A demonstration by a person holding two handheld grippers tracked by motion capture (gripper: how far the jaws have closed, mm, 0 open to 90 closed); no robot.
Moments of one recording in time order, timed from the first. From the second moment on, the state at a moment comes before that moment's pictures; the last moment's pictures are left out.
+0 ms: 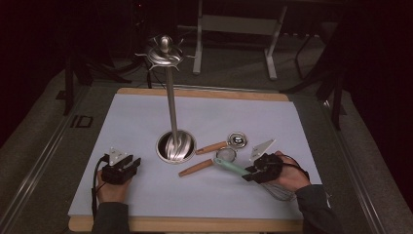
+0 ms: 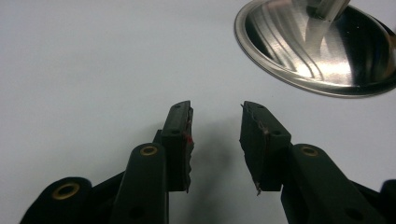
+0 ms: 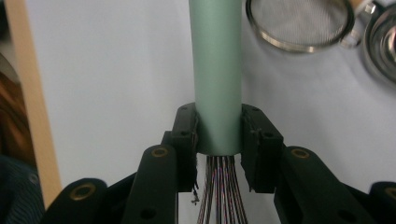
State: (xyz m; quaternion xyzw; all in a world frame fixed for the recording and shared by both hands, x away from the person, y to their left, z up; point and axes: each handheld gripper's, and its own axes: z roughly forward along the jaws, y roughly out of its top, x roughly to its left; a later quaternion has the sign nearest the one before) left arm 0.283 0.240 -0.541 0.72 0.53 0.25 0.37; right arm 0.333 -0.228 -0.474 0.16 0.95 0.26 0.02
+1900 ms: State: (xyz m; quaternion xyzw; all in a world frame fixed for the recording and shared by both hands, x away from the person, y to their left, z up) left arm 0.284 0.240 -0.541 0.72 0.53 0.25 0.37; right arm 0.318 -0.187 -0.432 0.17 0.85 0.49 0.08
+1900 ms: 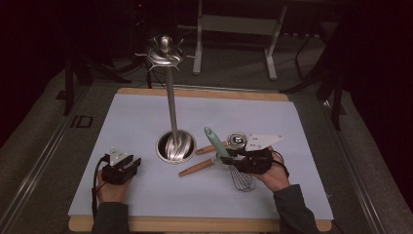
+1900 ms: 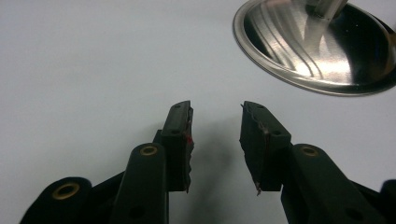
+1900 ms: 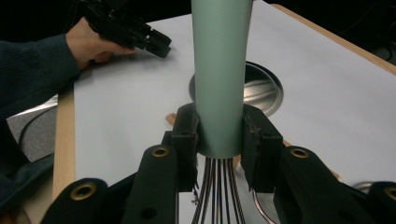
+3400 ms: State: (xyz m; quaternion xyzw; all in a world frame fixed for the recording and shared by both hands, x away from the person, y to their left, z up) left arm 0.283 0.240 -0.541 0.72 0.53 0.25 0.37; right arm 0.305 -0.152 -0.389 0.16 0.80 0.55 0.16
